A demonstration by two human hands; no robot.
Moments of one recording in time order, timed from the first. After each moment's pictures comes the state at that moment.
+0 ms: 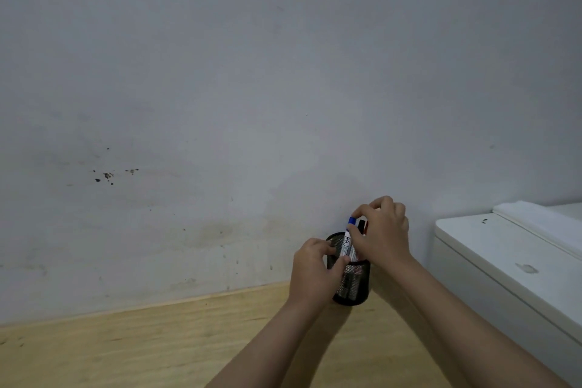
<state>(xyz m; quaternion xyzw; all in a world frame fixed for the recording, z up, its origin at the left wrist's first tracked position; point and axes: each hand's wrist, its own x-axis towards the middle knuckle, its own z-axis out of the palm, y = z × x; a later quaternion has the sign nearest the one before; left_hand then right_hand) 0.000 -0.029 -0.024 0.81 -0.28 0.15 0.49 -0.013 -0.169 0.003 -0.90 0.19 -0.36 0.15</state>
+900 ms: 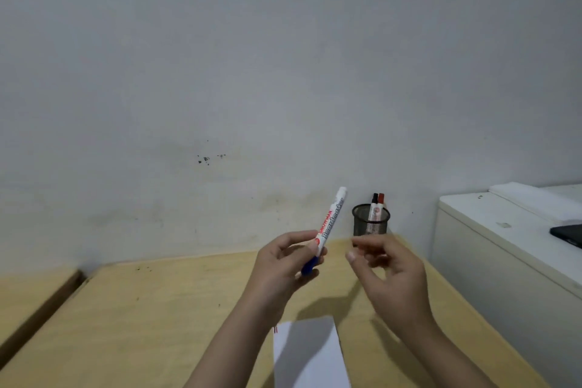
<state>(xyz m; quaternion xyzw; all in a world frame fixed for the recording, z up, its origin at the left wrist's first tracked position) -0.161 0.169 0.047 0.61 -0.17 -0.15 0.76 -0.220 0.014 0.014 -0.73 -0.03 -0.46 0.51</state>
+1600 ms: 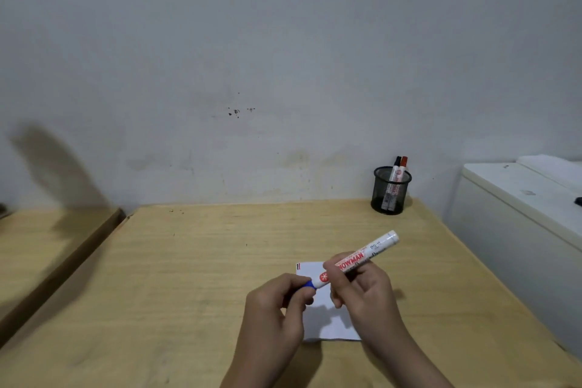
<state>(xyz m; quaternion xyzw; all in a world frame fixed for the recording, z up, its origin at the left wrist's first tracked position) -0.243 0.239 -0.040 0.77 -0.22 0.13 0.59 -0.266 0.098 -0.029 -0.66 -0.05 -0.22 0.72</state>
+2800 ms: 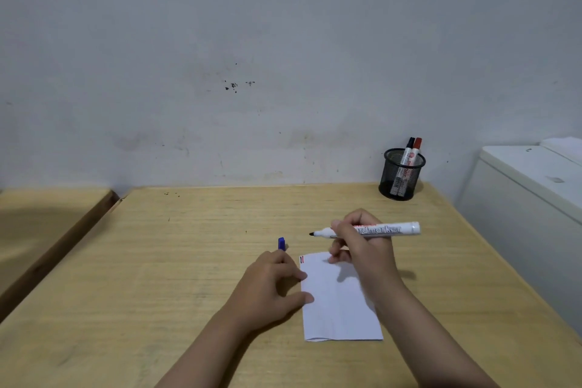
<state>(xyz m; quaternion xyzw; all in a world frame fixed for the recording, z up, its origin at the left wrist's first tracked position) -0.153 0.253 -0.088 0.88 -0.32 -0.01 0.36 -0.199 0.081 -0.027 -0.64 0.09 -0.19 0.74</state>
